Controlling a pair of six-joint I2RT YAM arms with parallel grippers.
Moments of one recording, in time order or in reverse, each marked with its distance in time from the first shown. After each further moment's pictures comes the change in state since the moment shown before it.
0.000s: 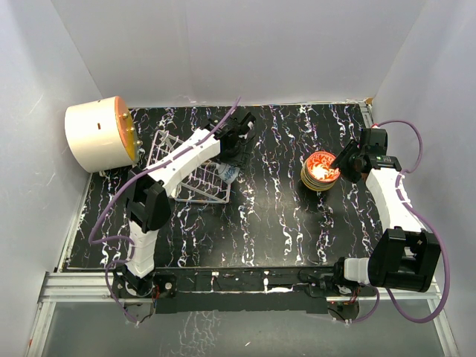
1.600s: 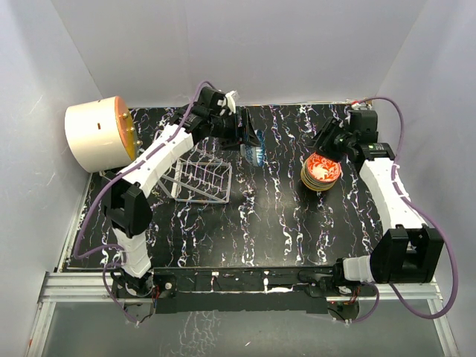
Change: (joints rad) left arm 0.161 -0.151 -0.121 0.373 0.650 -0.240; right arm 0.120 0.034 0.159 0.072 -0.246 0.025
